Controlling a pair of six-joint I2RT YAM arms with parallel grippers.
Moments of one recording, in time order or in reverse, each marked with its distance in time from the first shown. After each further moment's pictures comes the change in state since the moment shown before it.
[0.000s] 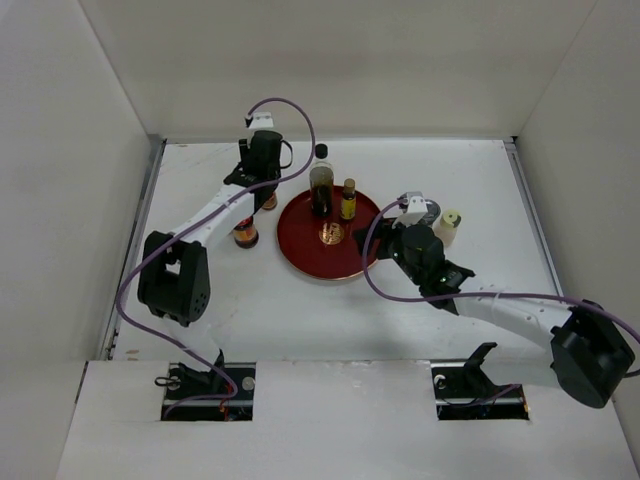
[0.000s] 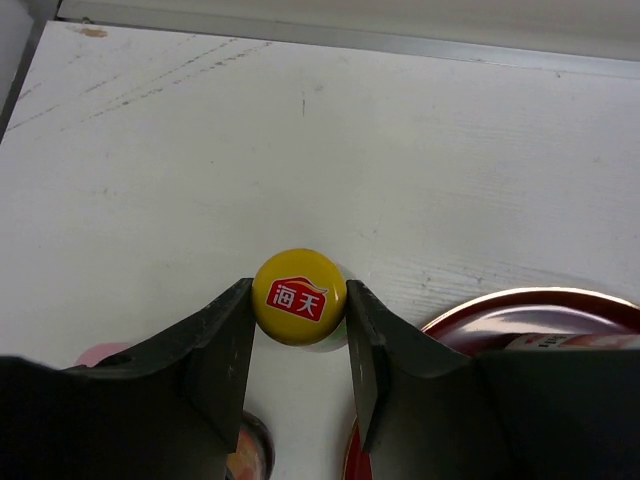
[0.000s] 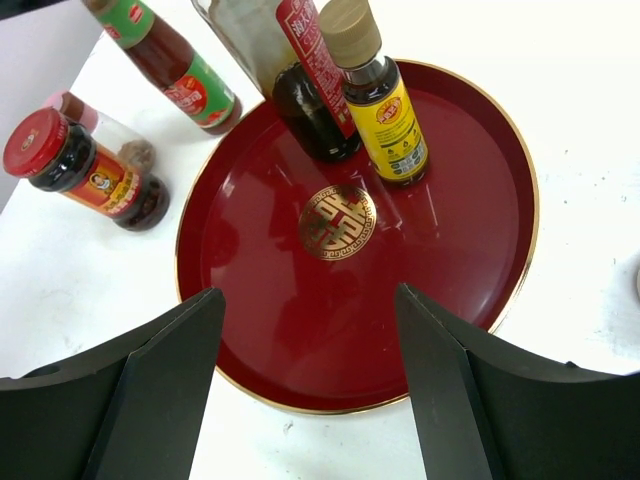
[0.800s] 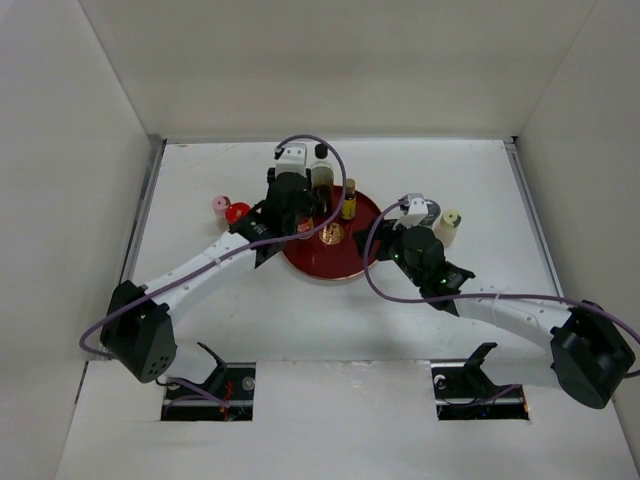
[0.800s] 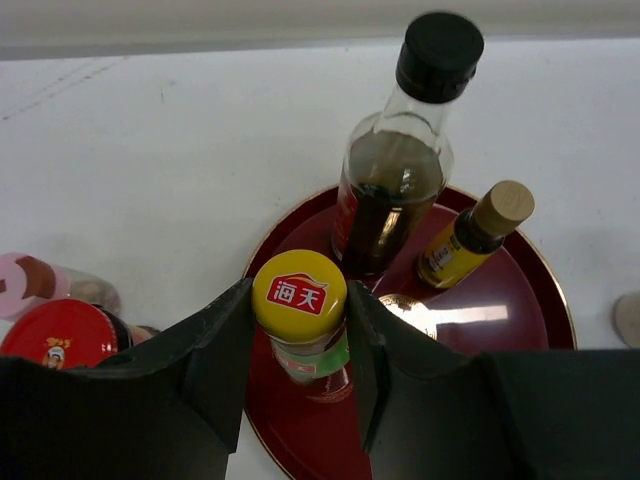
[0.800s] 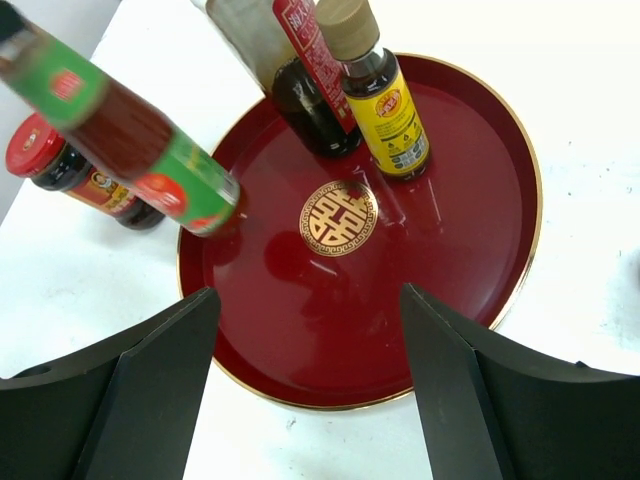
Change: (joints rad) left arm -0.301 -0.381 -0.308 0.079 -0.035 -0.040; right arm -0.002 -0.003 -0.014 0.009 -0.003 0.018
